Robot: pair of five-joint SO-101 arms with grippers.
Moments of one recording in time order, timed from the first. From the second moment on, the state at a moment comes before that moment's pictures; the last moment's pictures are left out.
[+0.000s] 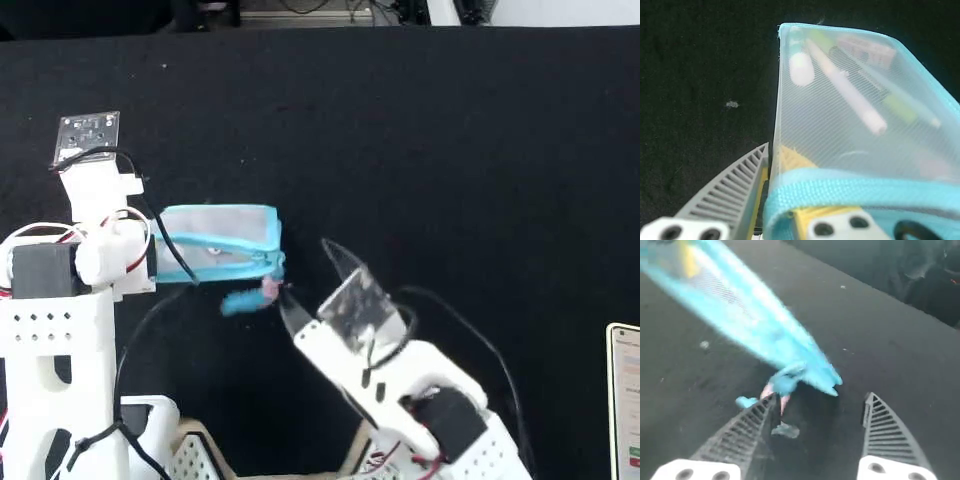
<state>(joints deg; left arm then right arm) -8.6 -41.2 20.8 94.0 1.0 -39.0 -98.3 77.1 55.2 7.5</state>
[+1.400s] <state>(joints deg) -8.6 -41.2 20.8 94.0 1.0 -35.0 -103.2 90.9 33.4 11.9</state>
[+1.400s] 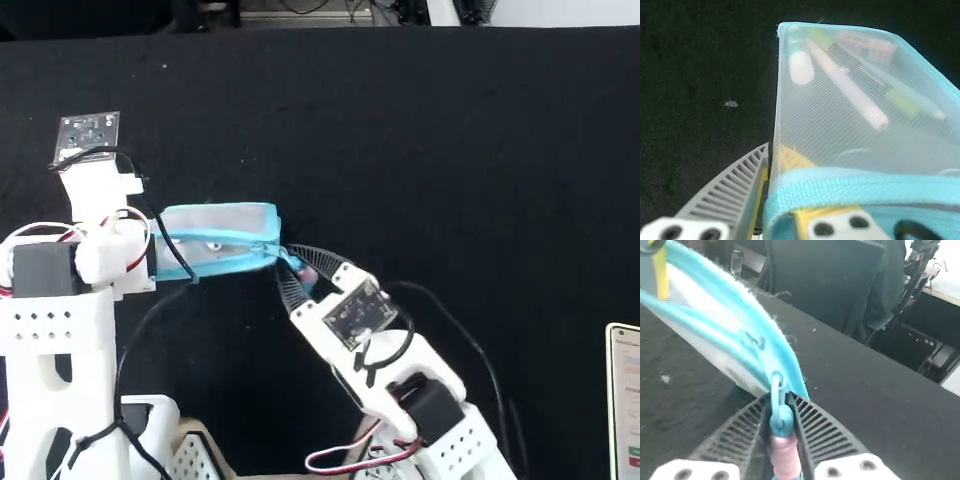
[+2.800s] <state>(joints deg) -8.6 -41.2 20.8 94.0 1.0 -34.8 -103.2 87.3 37.2 3.1</state>
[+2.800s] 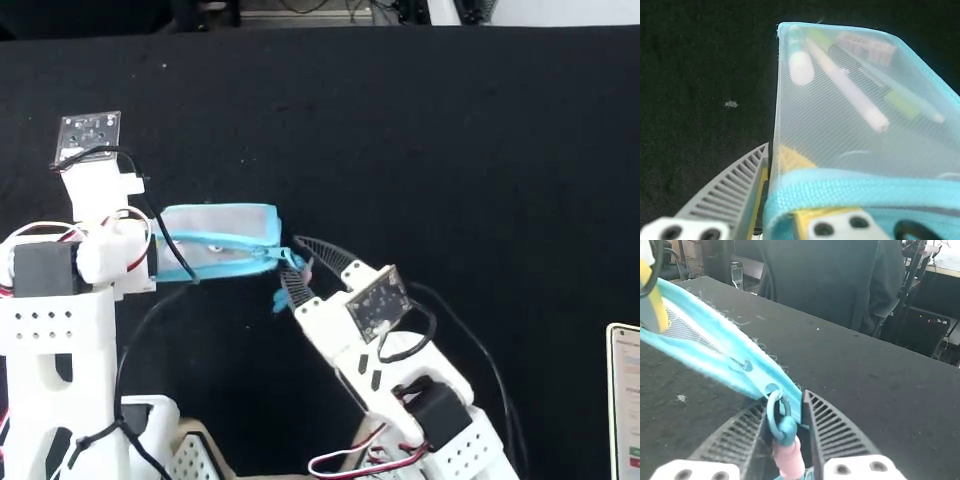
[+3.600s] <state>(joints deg) -8.6 -41.2 19.4 94.1 1.0 -34.8 -103.2 76.0 44.2 9.3</state>
